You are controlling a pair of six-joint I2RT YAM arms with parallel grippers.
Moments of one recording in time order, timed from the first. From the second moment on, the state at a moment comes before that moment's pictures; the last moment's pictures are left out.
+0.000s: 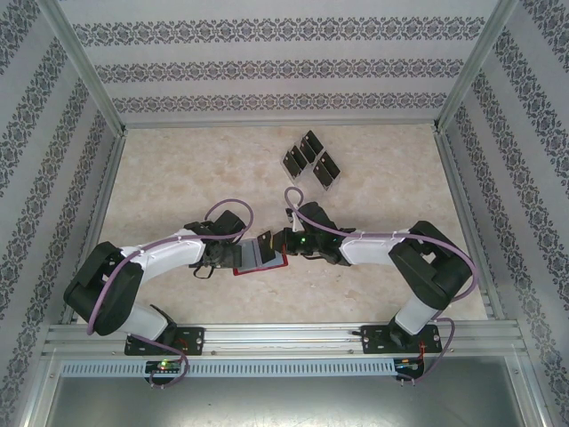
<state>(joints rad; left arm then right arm) -0.58 1.46 0.72 -0.66 -0.23 -0.66 0.74 1.66 0.71 0.26 -0.41 0.87</state>
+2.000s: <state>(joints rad) -0.58 1.47 0.74 -0.69 -0.23 -0.66 0.75 1.74 0.66 0.43 -0.44 0.97</state>
